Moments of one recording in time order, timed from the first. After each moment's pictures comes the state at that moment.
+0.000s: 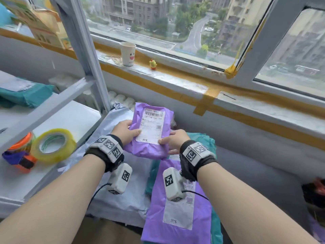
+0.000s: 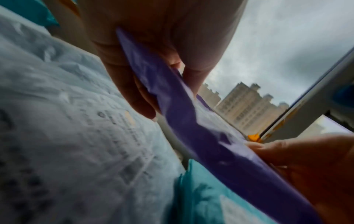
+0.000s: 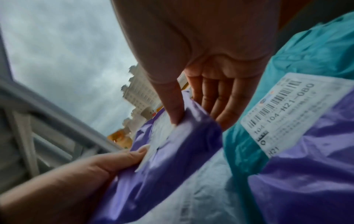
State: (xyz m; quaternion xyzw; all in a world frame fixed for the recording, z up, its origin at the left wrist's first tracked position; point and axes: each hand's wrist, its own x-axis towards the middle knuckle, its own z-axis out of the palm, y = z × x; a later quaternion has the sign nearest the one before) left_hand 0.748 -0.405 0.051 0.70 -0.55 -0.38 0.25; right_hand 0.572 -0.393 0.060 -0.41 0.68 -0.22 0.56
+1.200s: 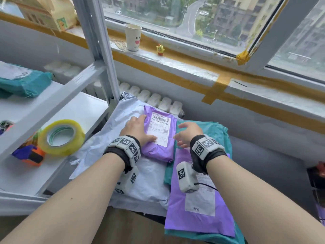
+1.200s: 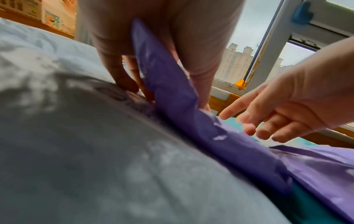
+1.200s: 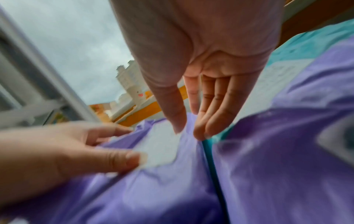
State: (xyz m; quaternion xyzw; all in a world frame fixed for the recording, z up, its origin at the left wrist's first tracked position) left_hand 0.768 -0.398 0.015 0.70 -0.67 -0.24 0.07; right_hand 0.592 -0.390 0.034 -0.43 0.77 -0.17 0.44
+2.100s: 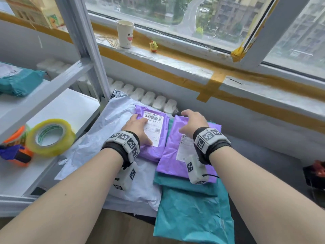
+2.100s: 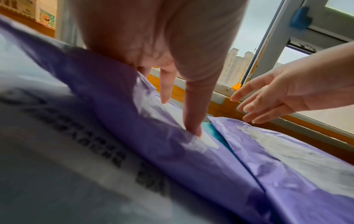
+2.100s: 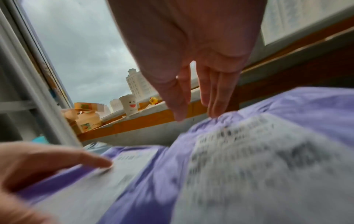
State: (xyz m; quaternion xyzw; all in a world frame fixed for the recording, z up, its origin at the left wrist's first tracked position) left_hand 0.739 -0.404 0.021 0.69 -0.66 -0.28 0.01; right_hand 0.548 -0.411 0.046 -0.62 0.75 -0.05 0.24
